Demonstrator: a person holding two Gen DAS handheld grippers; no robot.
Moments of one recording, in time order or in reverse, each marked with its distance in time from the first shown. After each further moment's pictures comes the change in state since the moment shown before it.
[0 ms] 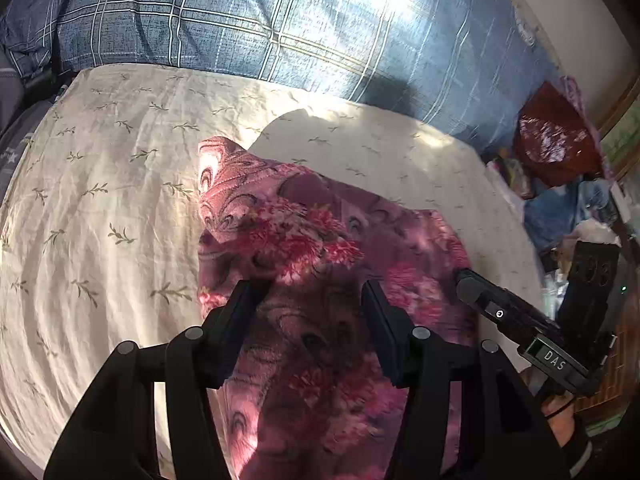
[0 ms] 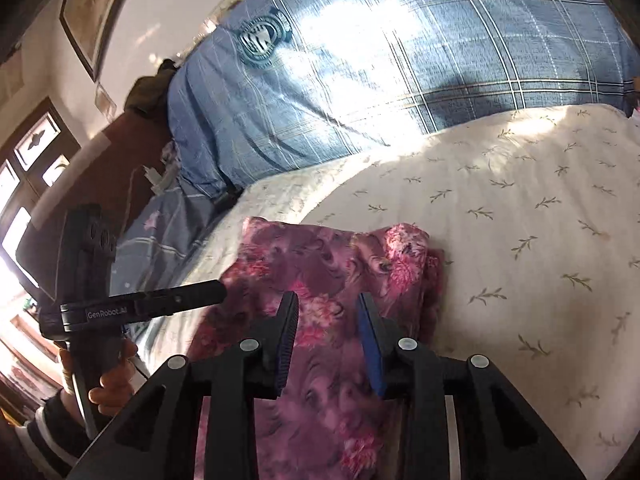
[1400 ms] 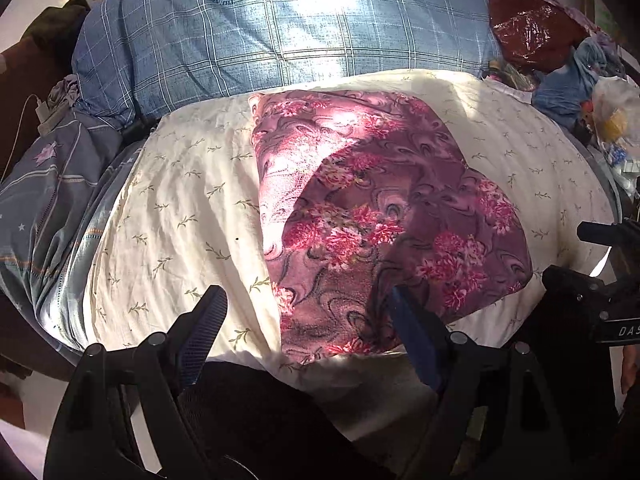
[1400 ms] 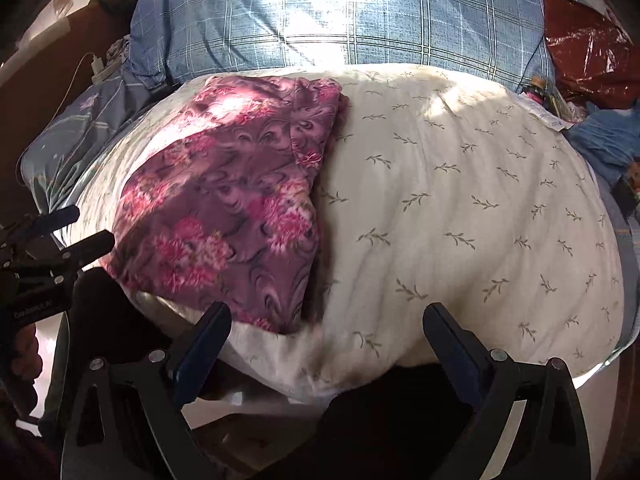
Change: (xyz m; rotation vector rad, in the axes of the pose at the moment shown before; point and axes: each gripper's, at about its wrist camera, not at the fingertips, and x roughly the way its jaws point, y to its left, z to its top) left arm -0.099 -0.066 -0.188 0.268 -0.162 0.365; right arm -0.118 0.057 -0.146 -0.170 0.145 -0.434
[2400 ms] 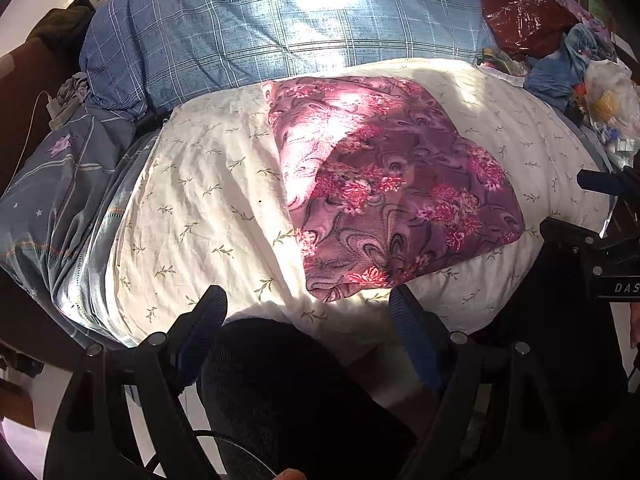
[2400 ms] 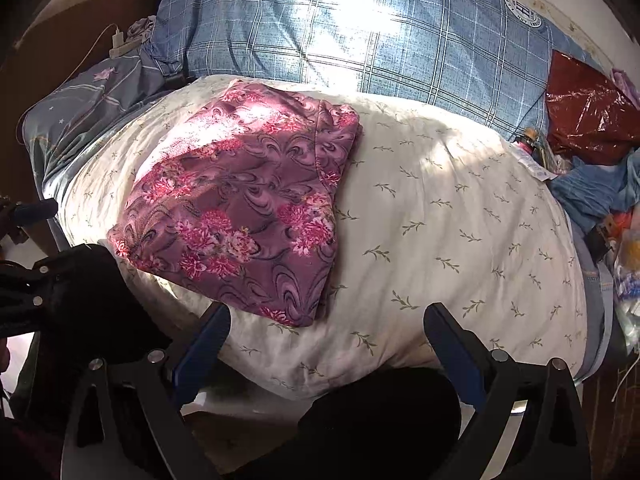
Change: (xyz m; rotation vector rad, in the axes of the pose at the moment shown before) left arm -0.026 0.014 -0.029 0.012 0.030 0.014; right arm -0.019 0.034 -0.004 -0.131 -0.071 -0.095
